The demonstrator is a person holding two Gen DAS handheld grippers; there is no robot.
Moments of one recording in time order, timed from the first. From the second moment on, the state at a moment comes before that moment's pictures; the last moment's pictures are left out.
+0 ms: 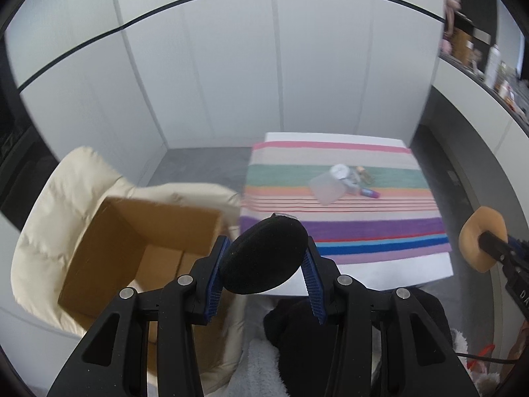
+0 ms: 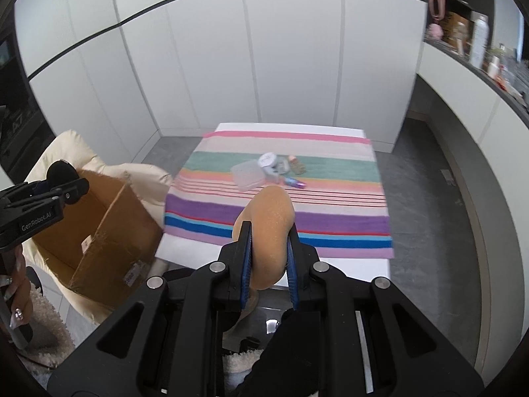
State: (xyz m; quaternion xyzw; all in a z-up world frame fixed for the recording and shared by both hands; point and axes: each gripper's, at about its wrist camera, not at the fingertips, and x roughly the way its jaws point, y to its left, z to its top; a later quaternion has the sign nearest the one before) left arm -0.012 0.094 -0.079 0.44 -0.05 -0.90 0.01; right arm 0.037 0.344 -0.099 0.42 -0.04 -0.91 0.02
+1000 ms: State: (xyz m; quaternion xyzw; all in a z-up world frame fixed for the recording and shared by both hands) left arm 0.071 -0.138 -0.124 0.47 0.09 -0.84 0.24; right arm 0.025 0.029 -0.149 0.46 0.11 -0.81 0.35
